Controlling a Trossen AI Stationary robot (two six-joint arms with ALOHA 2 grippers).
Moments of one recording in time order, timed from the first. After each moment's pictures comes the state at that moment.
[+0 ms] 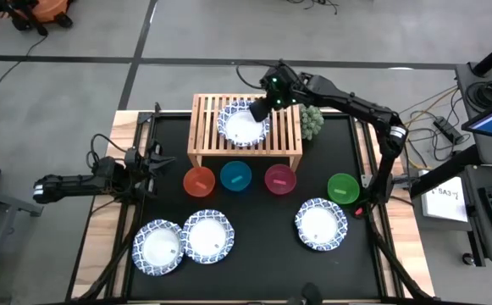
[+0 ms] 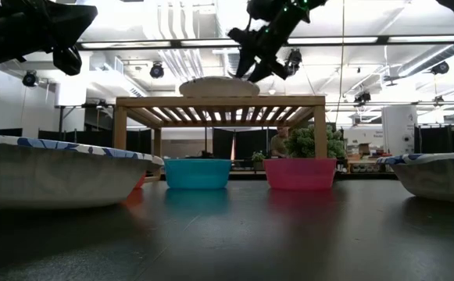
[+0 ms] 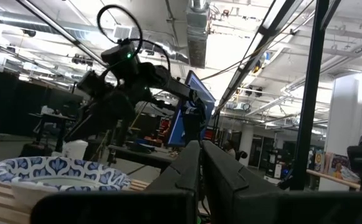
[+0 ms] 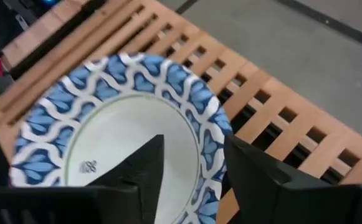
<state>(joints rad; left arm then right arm) 0.08 0.09 0.02 0.54 -0.07 -0.19 -0.53 1.83 1.86 -0.79 -0.02 0.31</state>
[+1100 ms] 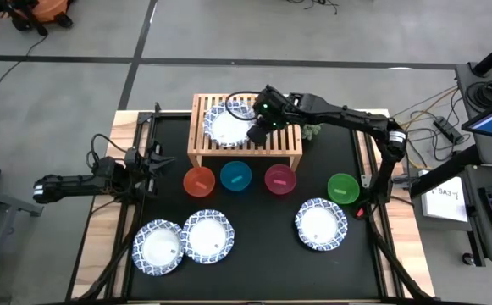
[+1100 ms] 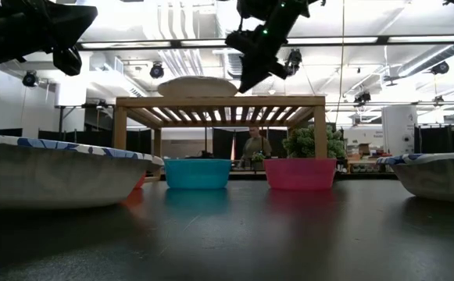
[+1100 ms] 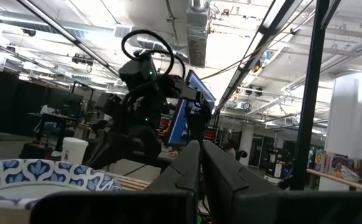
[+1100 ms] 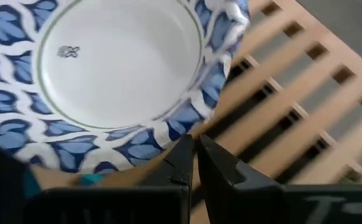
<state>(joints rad) 0.08 0.09 0.02 0.53 -0.07 -0.19 -0.38 1.82 1.74 -0.78 0.10 0.23</state>
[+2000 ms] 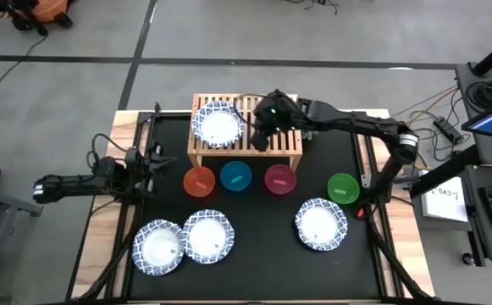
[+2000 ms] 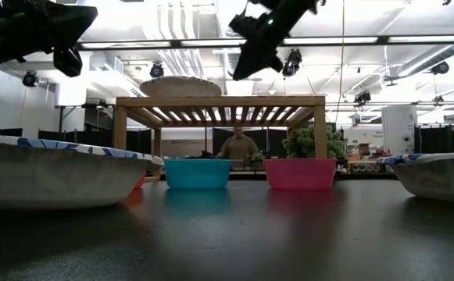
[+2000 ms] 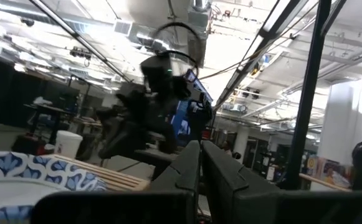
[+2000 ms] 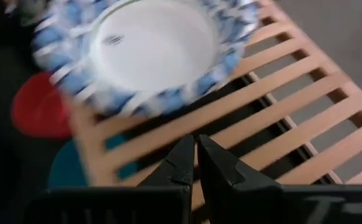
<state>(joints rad) 0.08 0.09 0.02 0.53 -0.07 -0.25 -0.32 1.68 1.58 -0.62 0.07 0.08</state>
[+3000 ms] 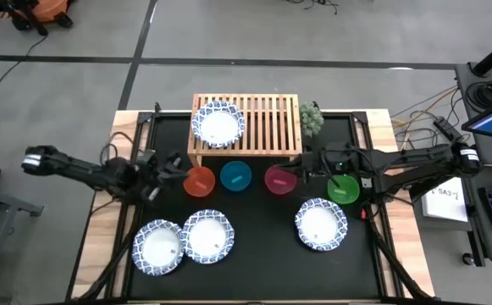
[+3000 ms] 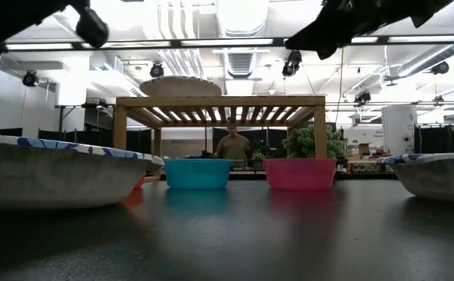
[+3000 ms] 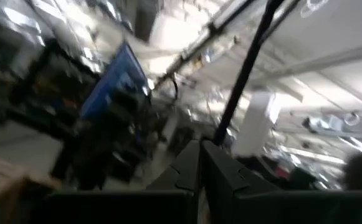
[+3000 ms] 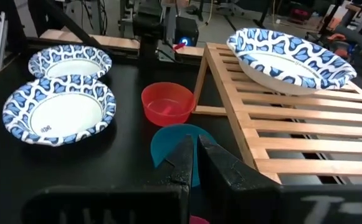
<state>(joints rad) -0.17 0.72 0.22 0.96 -0.04 -0.45 -0.05 1.05 0.67 0.09 0.04 -0.15</state>
